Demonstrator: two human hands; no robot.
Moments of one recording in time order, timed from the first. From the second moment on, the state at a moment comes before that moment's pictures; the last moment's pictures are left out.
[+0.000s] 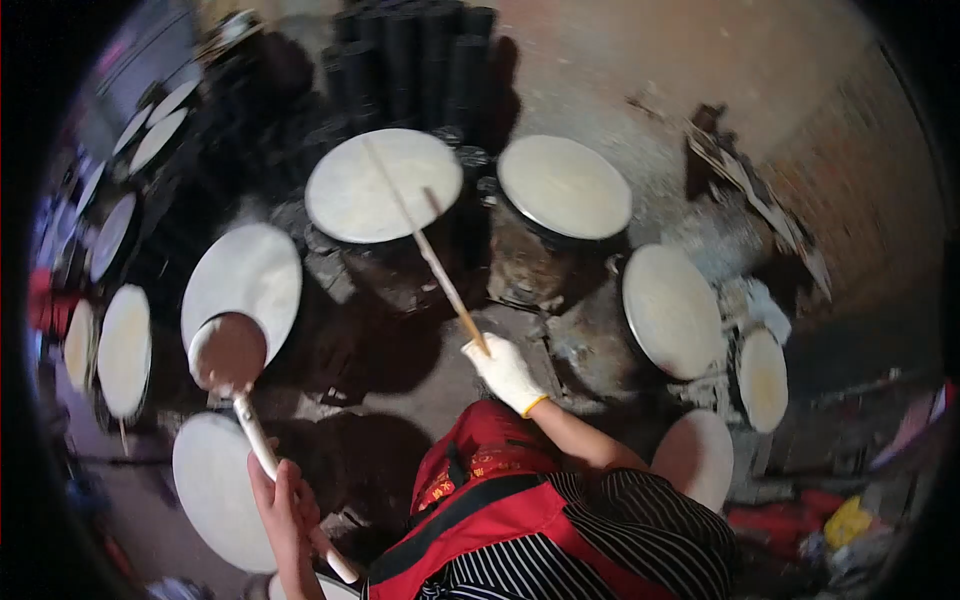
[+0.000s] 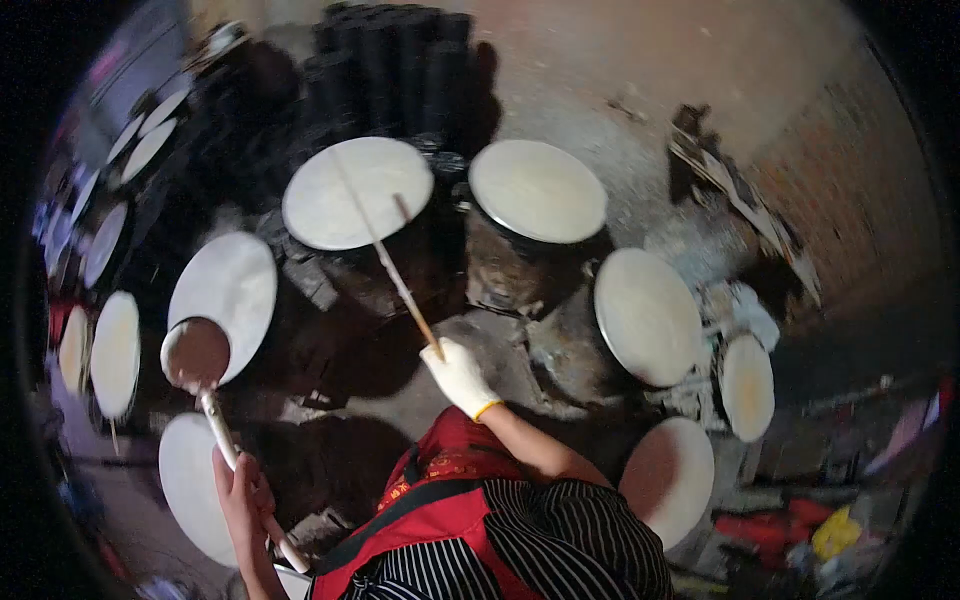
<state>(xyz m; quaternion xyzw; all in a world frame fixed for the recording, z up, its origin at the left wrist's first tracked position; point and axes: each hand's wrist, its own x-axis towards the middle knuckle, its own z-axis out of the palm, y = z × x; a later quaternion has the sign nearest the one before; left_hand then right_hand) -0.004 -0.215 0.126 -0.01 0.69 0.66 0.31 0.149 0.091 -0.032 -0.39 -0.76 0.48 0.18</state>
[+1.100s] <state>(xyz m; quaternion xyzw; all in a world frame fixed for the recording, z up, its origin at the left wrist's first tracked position) -0.036 0.200 0.074 -0.09 0.45 0.62 0.64 0.138 0.478 -0.045 -0.42 -0.89 0.13 0.11</state>
